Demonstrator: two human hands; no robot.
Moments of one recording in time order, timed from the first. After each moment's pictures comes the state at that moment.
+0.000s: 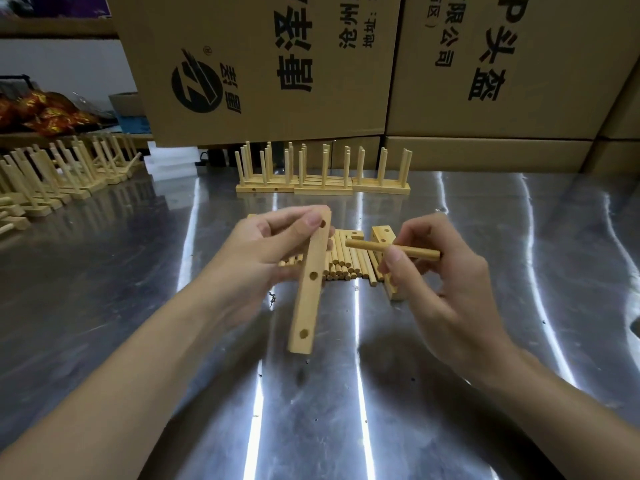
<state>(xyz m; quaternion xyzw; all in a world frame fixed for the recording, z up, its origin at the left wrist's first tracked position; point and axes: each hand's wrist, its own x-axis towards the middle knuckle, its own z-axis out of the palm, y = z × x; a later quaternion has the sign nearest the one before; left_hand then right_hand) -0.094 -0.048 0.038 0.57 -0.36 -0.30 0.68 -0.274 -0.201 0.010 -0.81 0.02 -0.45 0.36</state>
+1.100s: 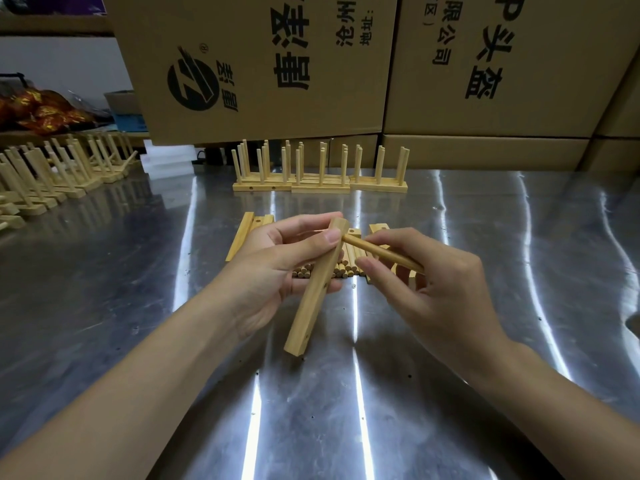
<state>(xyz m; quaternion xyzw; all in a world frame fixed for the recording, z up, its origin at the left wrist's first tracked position) -0.103 -0.058 0.026 0.50 -0.35 -0.36 0.70 -0.273 -0.202 0.012 -0.86 0.05 -0.47 0.21</state>
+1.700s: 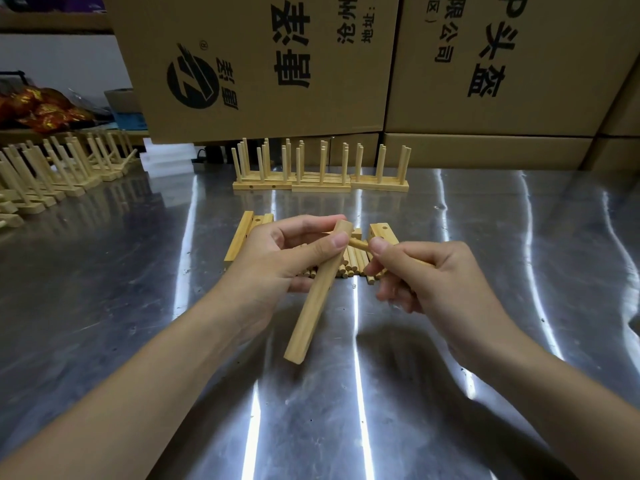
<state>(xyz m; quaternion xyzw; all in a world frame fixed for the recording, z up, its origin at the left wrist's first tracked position) -0.106 -0.057 0.025 0.58 -0.39 -0.28 0.66 -0.272 -0.201 0.021 -0.76 0.13 -0.31 0.56</state>
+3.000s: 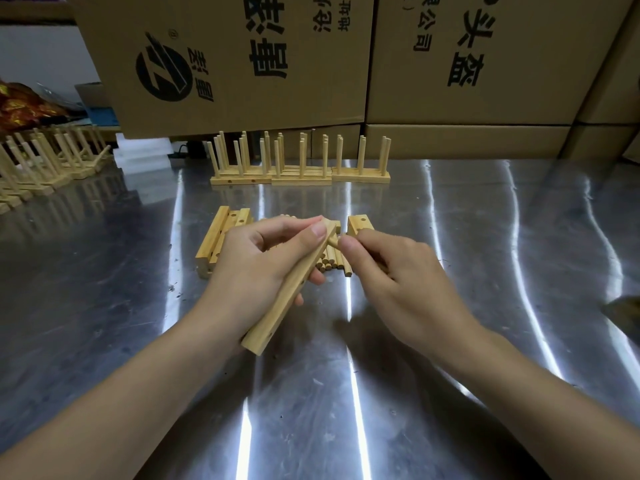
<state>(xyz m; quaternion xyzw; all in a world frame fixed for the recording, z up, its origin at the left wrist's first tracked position) -0.135 -0.065 0.024 0.61 -0.38 -0.18 0.67 -0.271 -0.205 0.013 -0.89 0.14 -0.33 0.28</state>
